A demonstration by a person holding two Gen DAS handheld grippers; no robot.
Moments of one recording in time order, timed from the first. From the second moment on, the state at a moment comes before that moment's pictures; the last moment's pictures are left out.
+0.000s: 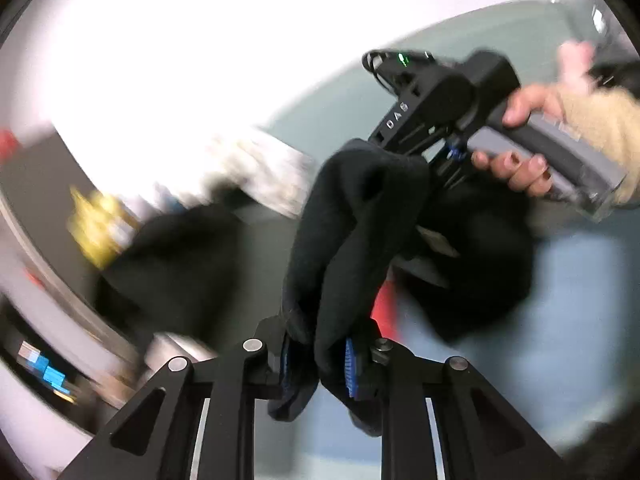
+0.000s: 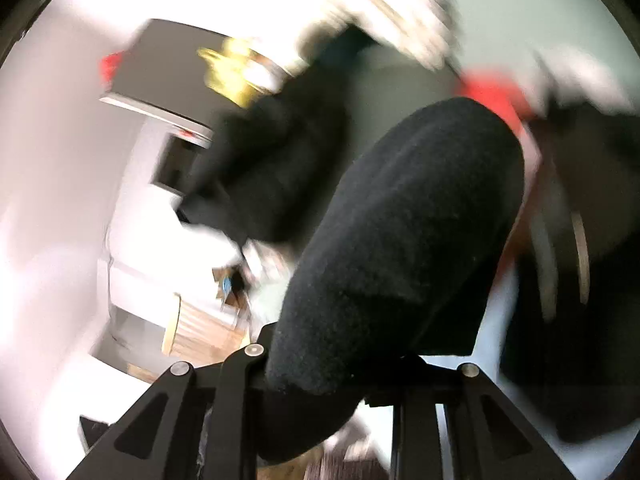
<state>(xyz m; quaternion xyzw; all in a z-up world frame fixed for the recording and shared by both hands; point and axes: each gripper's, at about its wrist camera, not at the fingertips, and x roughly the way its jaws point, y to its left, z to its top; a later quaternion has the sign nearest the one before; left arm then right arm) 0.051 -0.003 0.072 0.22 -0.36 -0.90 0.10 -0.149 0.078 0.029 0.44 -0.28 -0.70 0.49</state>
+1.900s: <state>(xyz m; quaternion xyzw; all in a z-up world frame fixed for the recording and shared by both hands) -0.056 -0.069 0.003 0.34 0.08 -0.92 0.17 -0.133 0.063 0.020 0.32 0.04 -0.90 0.28</state>
